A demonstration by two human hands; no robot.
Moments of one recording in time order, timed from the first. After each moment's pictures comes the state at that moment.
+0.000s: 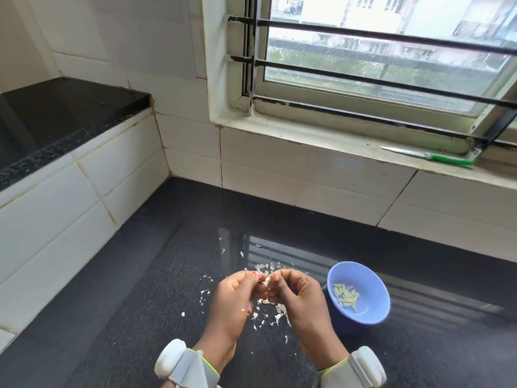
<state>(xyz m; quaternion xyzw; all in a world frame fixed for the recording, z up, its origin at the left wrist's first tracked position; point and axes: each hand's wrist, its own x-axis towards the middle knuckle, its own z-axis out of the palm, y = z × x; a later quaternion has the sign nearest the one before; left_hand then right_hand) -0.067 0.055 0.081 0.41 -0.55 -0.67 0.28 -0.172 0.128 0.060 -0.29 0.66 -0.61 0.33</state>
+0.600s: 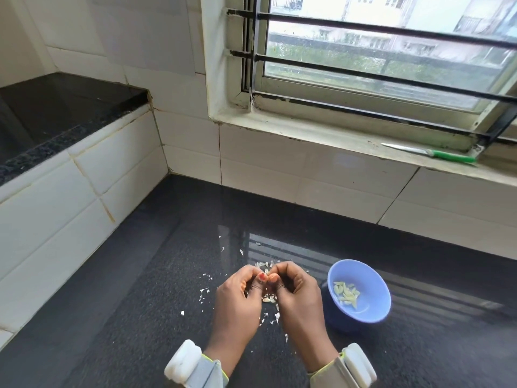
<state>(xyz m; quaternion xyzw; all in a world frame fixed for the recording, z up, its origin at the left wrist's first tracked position) -0.068 0.058 0.073 0.39 -0.73 -0.44 0.34 -0.163 0.120 0.058 -0.32 0.72 -0.58 0.21</state>
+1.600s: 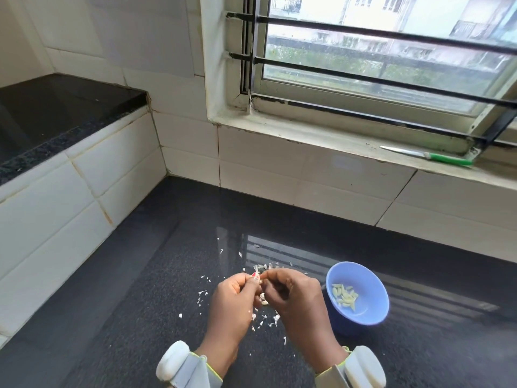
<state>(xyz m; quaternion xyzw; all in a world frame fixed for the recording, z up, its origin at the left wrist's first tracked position) -0.068 0.055 0.081 0.46 -0.60 -0.60 0.26 -0.168 0.126 0.073 -0.46 0.74 -0.47 0.12</state>
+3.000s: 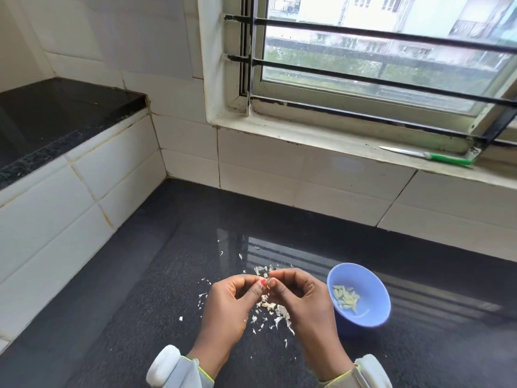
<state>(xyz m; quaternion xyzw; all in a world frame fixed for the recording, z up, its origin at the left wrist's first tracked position) -0.058 0.052 0.085 0.37 -0.63 -0.62 0.28 -0.170 0.131 0.069 -0.27 0.66 -0.63 0.29</state>
